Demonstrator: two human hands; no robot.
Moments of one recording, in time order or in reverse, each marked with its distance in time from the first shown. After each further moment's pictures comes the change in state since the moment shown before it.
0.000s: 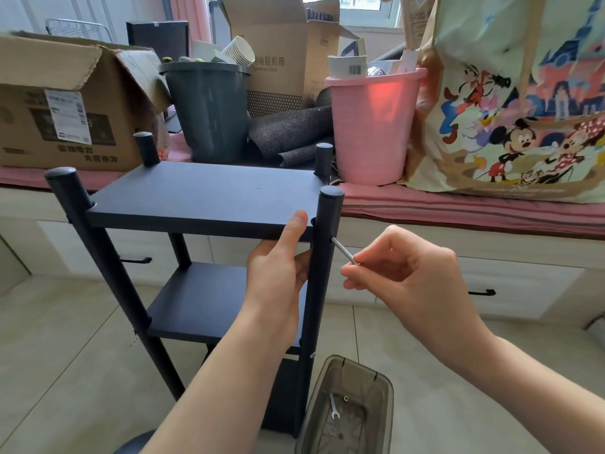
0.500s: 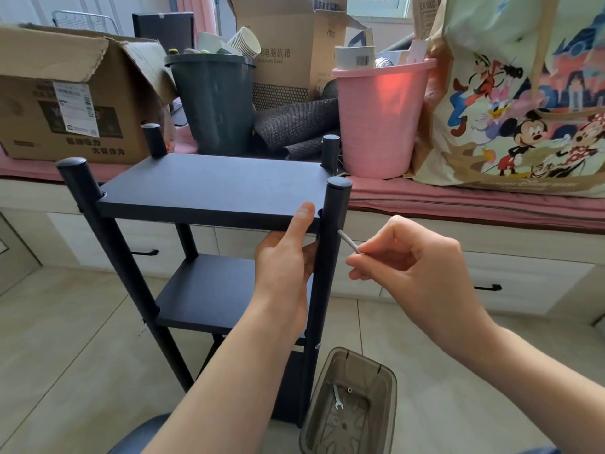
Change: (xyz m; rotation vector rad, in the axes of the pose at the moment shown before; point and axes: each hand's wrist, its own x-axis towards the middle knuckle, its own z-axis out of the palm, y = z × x) left_hand -0.004 0.001 0.004 -0.008 0.019 -0.012; right_hand 0.001 -0.001 0.003 -0.006 0.009 -0.002
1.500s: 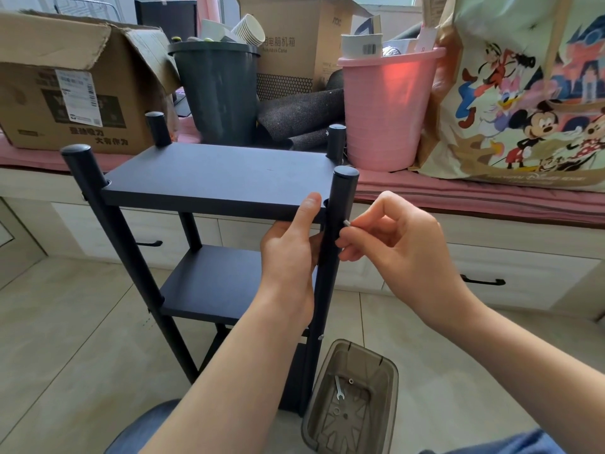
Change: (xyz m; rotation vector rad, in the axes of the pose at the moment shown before) left_hand -0.008 0.006 0.004 0.001 -0.011 0.001; right_hand 0.017 0.004 0.015 0.101 -0.045 0.008
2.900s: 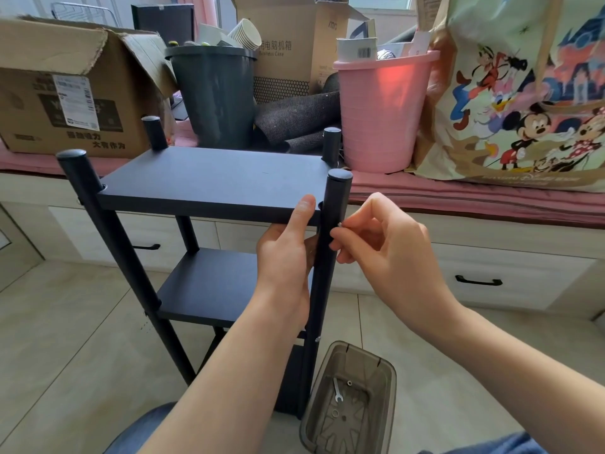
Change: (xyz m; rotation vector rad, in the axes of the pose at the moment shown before) left_hand 0.002 -0.003 0.000 0.000 0.004 0.002; right_hand -0.001 -0.005 0.008 -0.077 0.040 0.022
